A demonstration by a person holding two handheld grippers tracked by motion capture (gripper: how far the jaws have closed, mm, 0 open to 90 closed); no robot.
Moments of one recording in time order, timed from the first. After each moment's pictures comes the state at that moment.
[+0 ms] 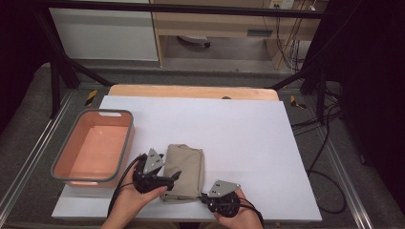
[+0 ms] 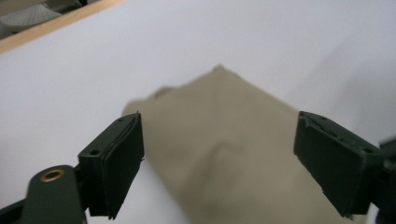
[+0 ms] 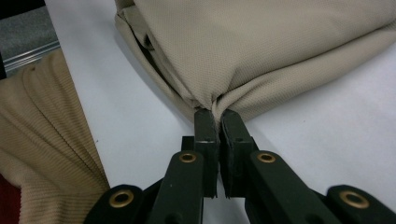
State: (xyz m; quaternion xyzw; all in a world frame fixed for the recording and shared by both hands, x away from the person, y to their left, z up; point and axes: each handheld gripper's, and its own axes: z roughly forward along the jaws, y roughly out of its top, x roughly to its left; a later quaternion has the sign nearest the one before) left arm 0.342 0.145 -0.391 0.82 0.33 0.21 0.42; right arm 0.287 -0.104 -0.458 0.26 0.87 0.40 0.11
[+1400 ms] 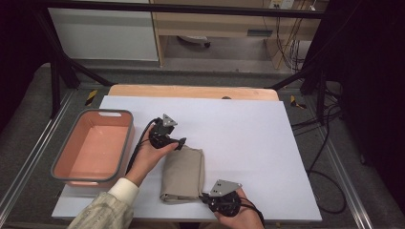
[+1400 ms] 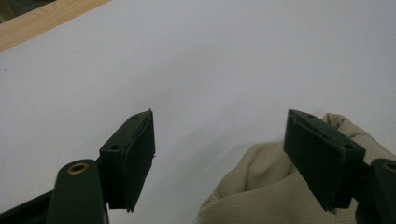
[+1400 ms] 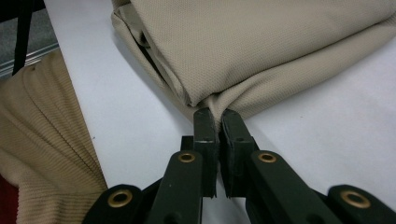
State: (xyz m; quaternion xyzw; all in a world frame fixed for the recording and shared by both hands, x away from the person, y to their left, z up) left arm 0.461 0.129 -0.404 0.83 0.38 0.20 0.35; right arm 0.289 -0.107 -0.459 0.26 0.87 0.41 0.10
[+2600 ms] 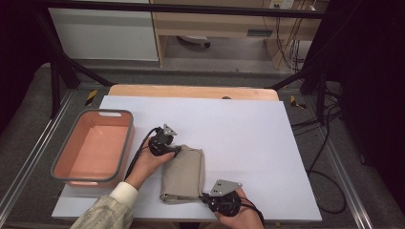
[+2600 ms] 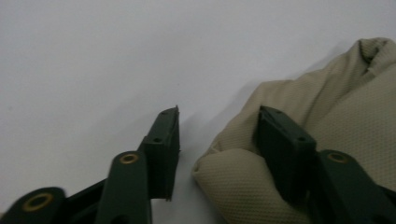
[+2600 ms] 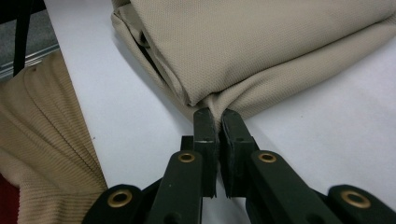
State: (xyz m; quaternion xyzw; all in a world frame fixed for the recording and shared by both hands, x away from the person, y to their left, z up) left arm 0.456 0.134 -0.441 0.86 0.37 0.16 0.31; right arm 0.290 -0.107 -0.460 0.26 0.87 0.41 0.10
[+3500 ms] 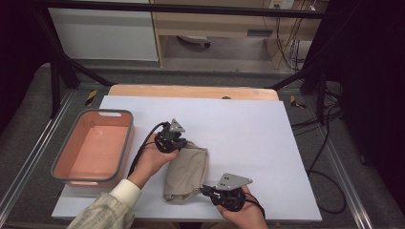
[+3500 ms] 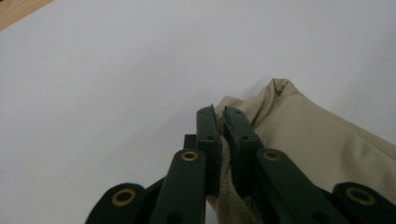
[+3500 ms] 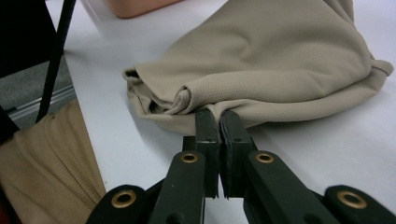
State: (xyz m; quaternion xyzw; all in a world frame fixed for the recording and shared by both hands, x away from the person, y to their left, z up) left arm 0.442 0.108 -0.391 0.87 0.31 0.15 0.34; right arm 0.295 -0.118 -0.438 0.27 0.83 0.48 0.10
